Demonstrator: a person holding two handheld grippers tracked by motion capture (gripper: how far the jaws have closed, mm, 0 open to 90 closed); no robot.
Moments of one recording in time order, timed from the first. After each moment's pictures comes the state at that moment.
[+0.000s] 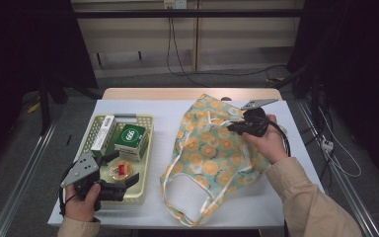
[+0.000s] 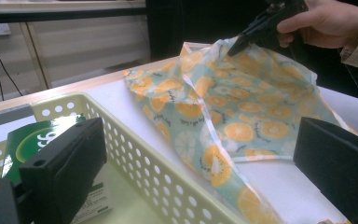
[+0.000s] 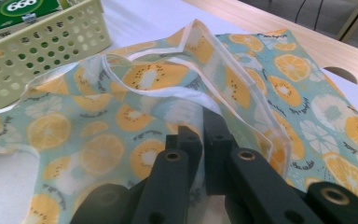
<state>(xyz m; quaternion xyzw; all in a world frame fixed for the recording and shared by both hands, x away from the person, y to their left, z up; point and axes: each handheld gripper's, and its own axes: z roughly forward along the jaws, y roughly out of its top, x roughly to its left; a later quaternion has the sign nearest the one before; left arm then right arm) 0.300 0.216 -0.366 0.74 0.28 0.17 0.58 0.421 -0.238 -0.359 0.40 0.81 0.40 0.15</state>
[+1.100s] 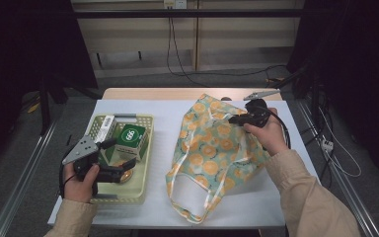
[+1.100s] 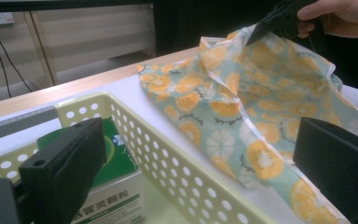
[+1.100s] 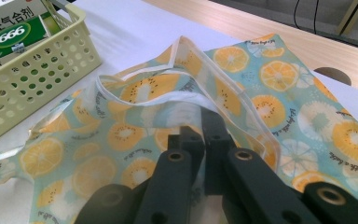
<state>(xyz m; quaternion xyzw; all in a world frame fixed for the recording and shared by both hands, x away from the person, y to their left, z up) 0.341 0.226 -0.363 0.76 0.29 0.17 0.56 0.445 -0.248 -0.355 0.43 0.79 0.42 0.13</state>
